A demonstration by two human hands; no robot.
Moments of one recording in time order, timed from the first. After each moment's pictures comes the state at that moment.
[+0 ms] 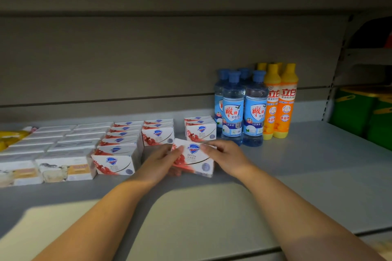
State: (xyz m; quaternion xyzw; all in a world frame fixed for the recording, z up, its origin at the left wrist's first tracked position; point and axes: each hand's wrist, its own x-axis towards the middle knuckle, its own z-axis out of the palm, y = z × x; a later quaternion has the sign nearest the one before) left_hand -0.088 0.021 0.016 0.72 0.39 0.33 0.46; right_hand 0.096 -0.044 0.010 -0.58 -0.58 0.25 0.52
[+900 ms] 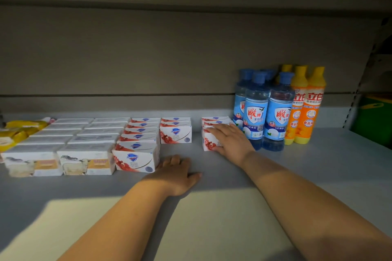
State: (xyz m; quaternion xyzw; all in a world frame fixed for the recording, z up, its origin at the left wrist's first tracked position) left_hand -0.102 0.050 -0.011 0.89 0.44 -0.02 0.07; right_hand 0.114 0.034 0.003 -0.66 -0.72 -0.18 0.14
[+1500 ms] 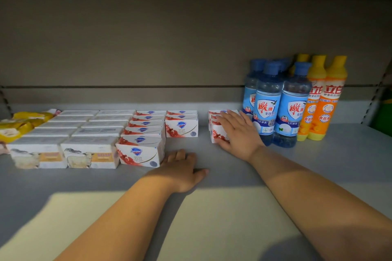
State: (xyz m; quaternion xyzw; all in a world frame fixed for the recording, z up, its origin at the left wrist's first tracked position) left_hand -0.099 0.048 -0.010 0.88 0.46 -0.02 0.08; right_hand 0.119 0.046 -0.004 -0.63 -0.71 -0.28 0.16
